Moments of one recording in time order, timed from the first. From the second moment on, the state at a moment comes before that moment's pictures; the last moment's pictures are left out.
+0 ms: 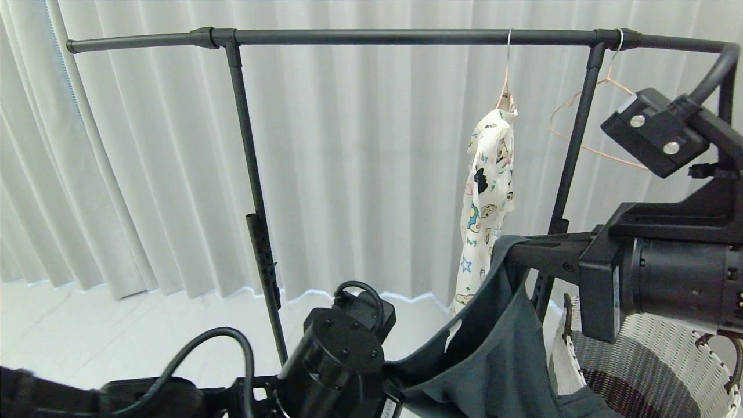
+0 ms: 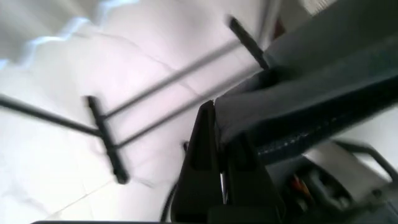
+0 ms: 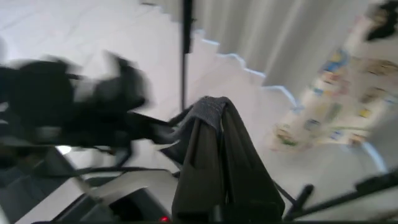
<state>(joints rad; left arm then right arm) -0.96 1.73 -0.66 -0.36 0.31 -0.21 1.01 1.34 -1.08 0.07 -0.17 0.13</state>
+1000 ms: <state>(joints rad) -0.79 1.34 -1.73 0.52 0.42 0.16 0.86 1.33 -1.53 0.05 -0.20 -0.25</state>
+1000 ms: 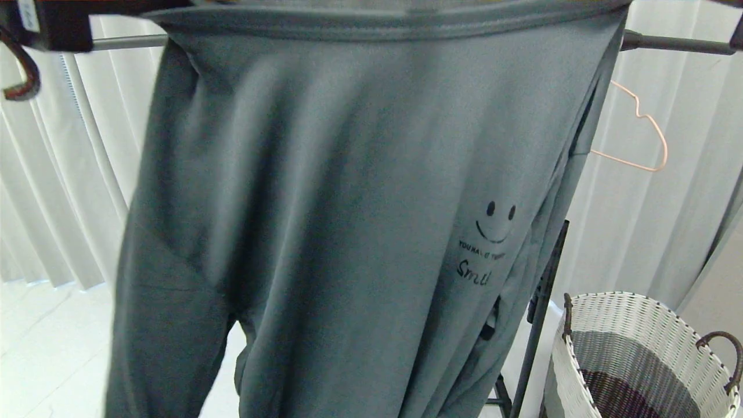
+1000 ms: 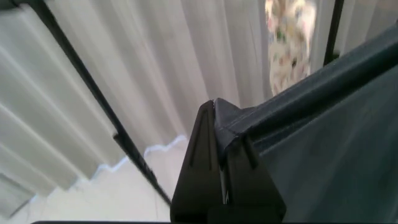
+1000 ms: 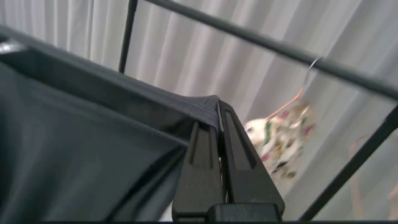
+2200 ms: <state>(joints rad) -0.84 1.26 -1.58 0.40 0.47 0.20 0.88 1.23 -1.58 0.30 -0.29 -0.35</state>
